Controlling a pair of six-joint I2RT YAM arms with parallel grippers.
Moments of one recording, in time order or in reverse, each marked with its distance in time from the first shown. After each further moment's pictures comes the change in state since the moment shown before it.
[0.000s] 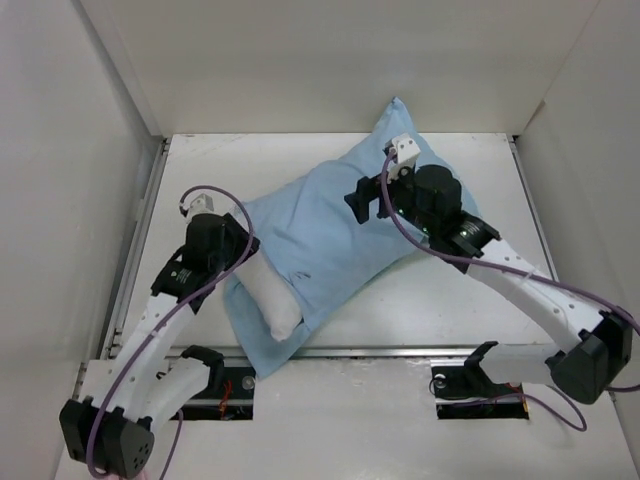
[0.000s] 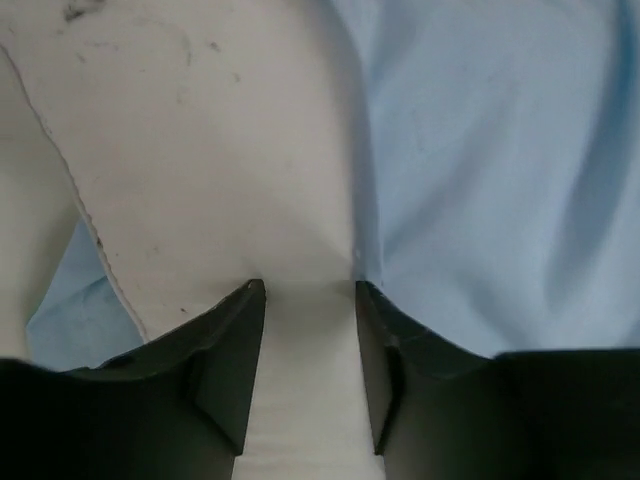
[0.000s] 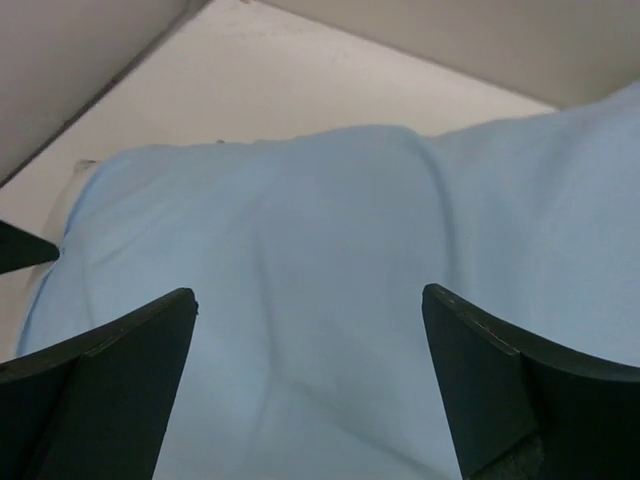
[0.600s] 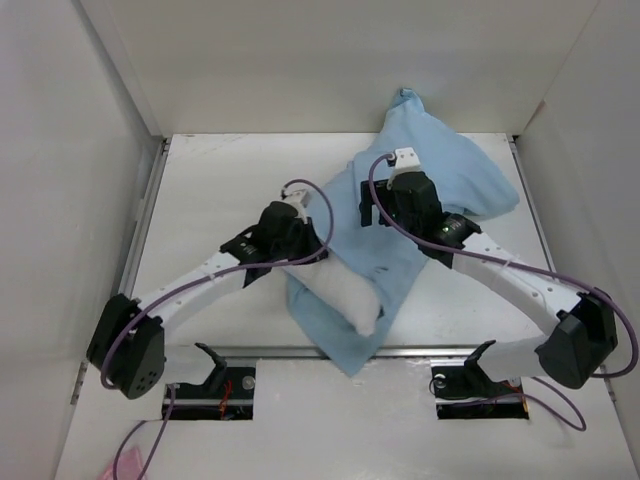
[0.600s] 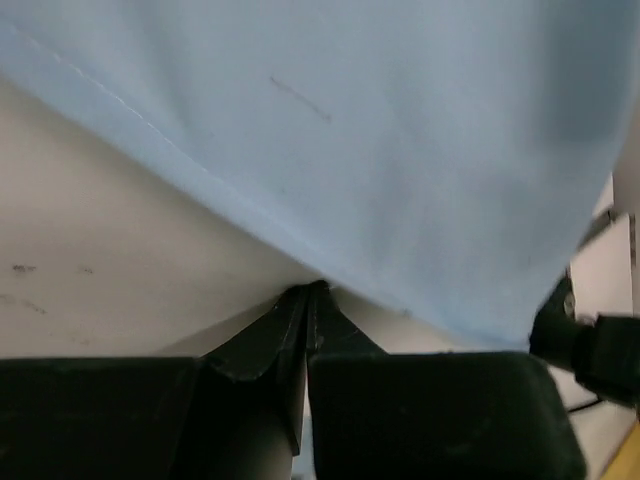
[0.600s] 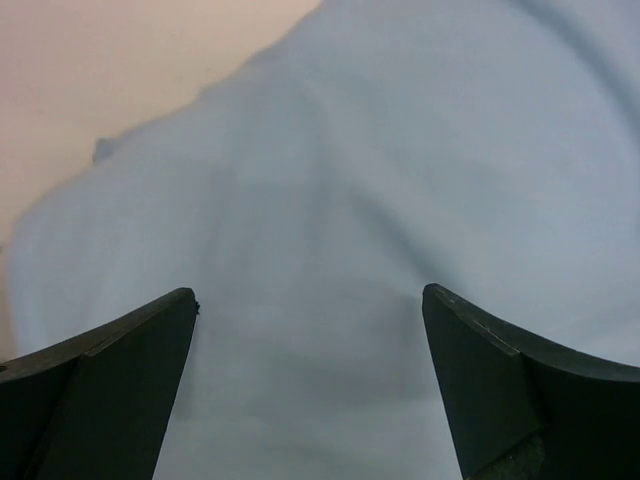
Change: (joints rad) left arm -0.327 0.452 0.080 0.314 0.252 0.142; right arm -0.001 0.134 -0.009 -0.146 0.319 0.177
